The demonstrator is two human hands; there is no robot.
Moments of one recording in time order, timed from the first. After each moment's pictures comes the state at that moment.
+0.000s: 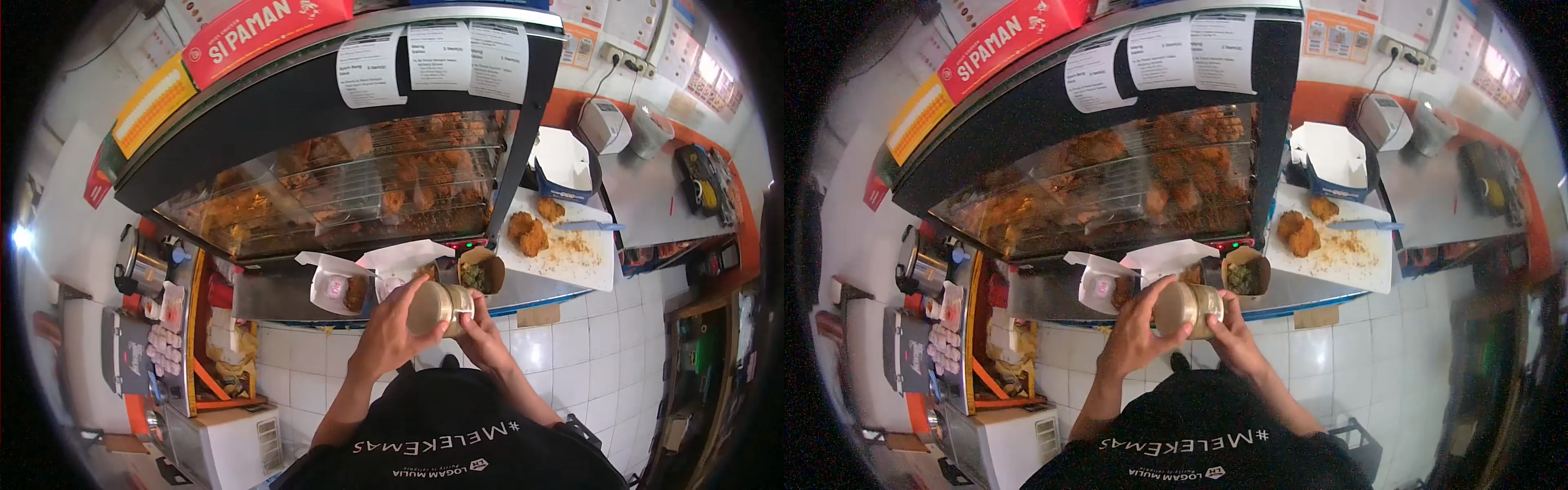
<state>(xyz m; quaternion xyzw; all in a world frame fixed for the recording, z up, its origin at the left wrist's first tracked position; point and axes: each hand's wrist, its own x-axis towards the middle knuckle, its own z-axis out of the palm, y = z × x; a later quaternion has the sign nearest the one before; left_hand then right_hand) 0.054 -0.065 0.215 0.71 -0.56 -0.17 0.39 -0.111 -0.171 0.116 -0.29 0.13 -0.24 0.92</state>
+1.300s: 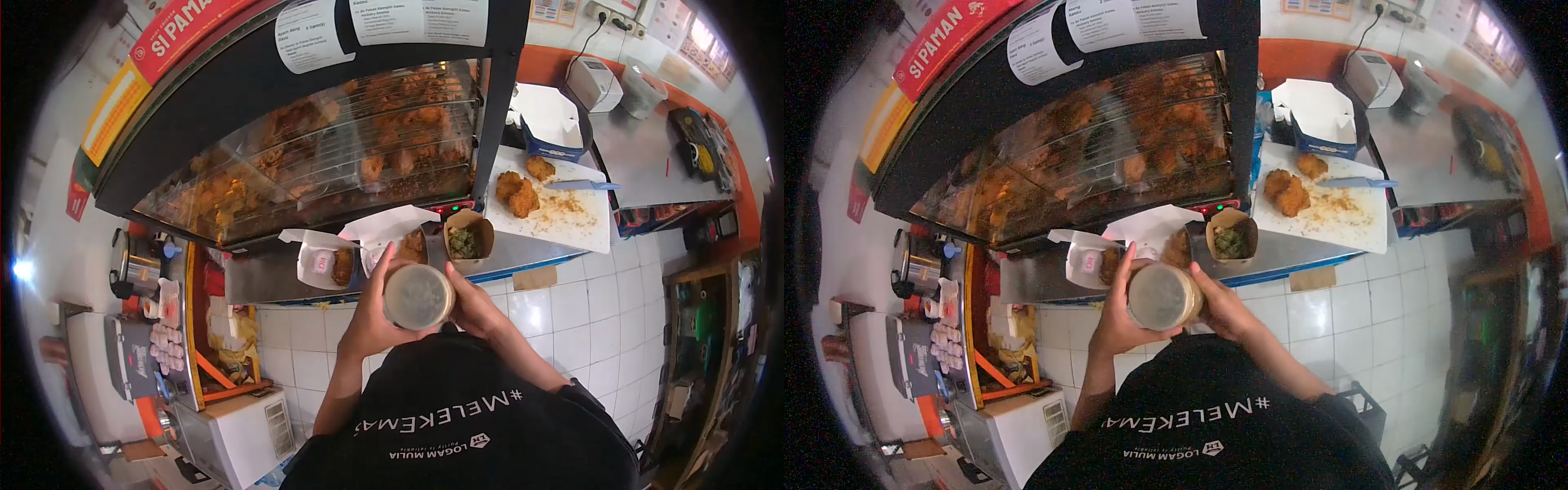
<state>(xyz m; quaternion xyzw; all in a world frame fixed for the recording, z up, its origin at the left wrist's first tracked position) 0.048 -0.053 0.181 0.63 -0.53 -0.29 0.48 -0.109 -0.187 0.108 -0.29 0.27 -0.05 0.92</state>
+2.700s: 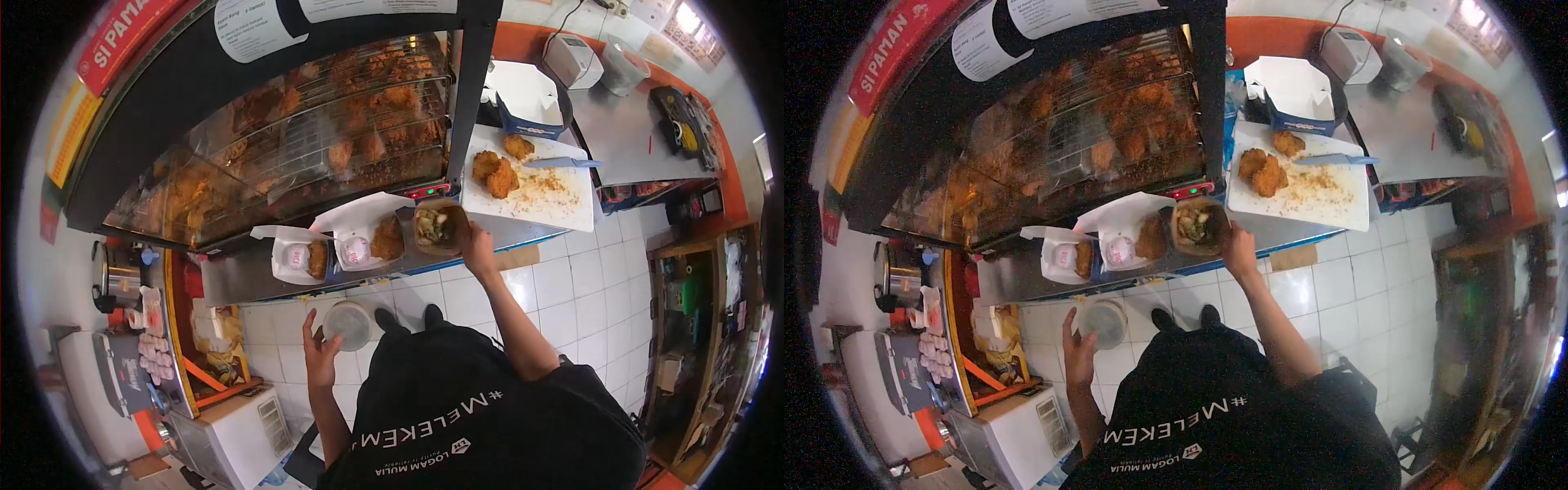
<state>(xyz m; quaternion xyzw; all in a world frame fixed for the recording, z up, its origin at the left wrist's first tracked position) 0.048 0.077 0.085 0.69 -0.08 -0.36 0.62 -0.122 -0.287 -0.048 -0.74 0.46 -0.23 0.43</state>
